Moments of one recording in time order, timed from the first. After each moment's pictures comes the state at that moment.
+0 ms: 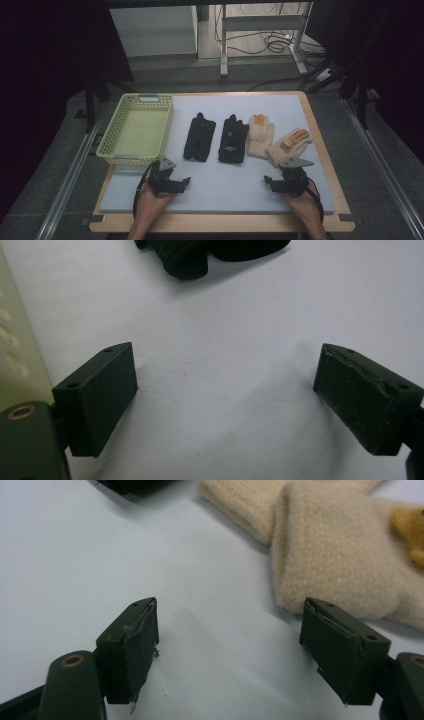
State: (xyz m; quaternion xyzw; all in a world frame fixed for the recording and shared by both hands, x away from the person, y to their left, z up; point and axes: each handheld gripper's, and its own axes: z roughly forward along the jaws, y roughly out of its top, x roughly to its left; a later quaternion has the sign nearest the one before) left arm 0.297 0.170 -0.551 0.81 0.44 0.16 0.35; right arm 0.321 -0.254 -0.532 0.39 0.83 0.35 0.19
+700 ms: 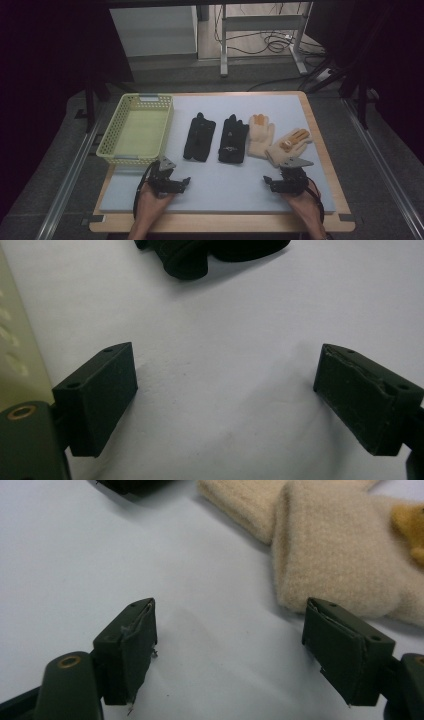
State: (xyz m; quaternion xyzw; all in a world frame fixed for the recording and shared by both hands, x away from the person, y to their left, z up) left arm 0.297 0.170 -0.551 0.81 0.44 0.16 0.35; right arm 0.320 -0.253 -0.531 0.39 0.83 0.35 0.19
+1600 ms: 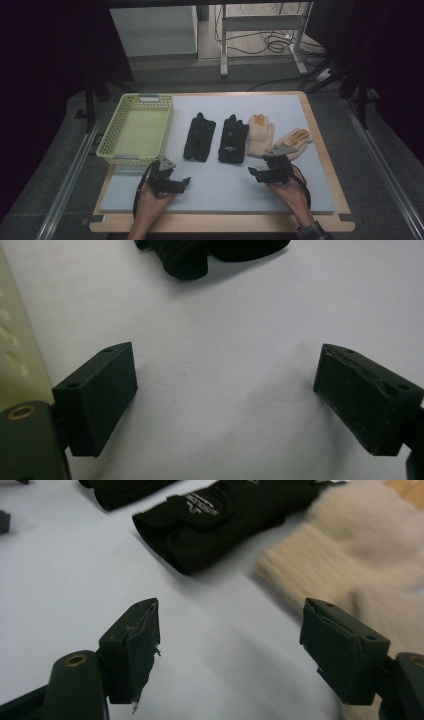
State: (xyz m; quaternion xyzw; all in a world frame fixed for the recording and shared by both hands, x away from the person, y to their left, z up) left arm 0.297 0.169 -0.551 0.81 0.44 0.16 0.35; right arm 0.342 -0.205 -0.506 0.36 0.84 0.38 0.16
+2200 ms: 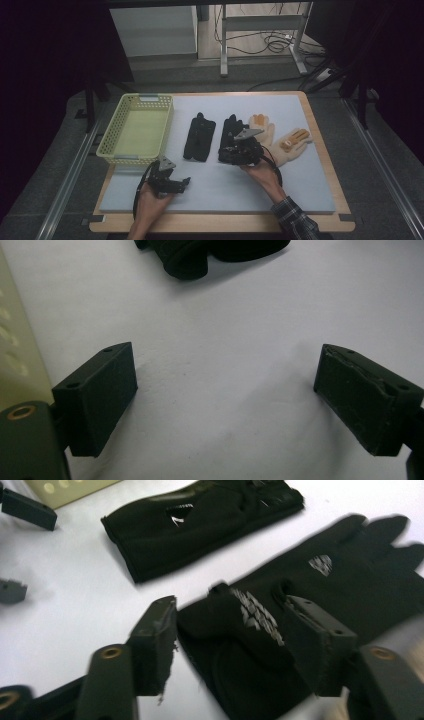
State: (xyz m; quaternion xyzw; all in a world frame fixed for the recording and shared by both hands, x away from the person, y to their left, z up) left arm 0.297 0.170 -0.551 0.81 0.44 0.16 0.35; right arm 0.391 -0.124 -0.496 0.30 0.86 0.38 0.14
